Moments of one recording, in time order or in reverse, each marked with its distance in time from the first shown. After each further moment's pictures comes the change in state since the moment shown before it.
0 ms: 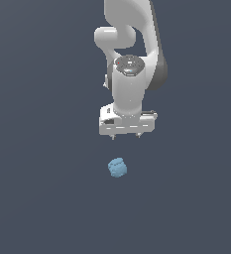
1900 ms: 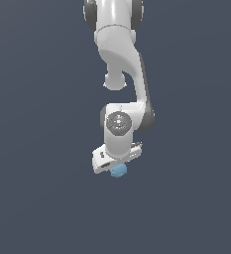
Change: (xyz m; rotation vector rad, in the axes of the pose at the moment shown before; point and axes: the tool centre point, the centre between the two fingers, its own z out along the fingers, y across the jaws) arm 0.069 0.042 0.116 -0.032 -0.020 -0.334
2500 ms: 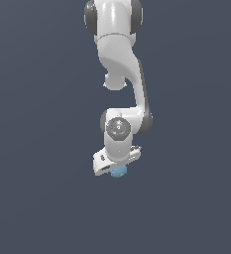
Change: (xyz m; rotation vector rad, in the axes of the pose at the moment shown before) arm 0.001 0.000 0.022 0.000 -0.001 -0.002
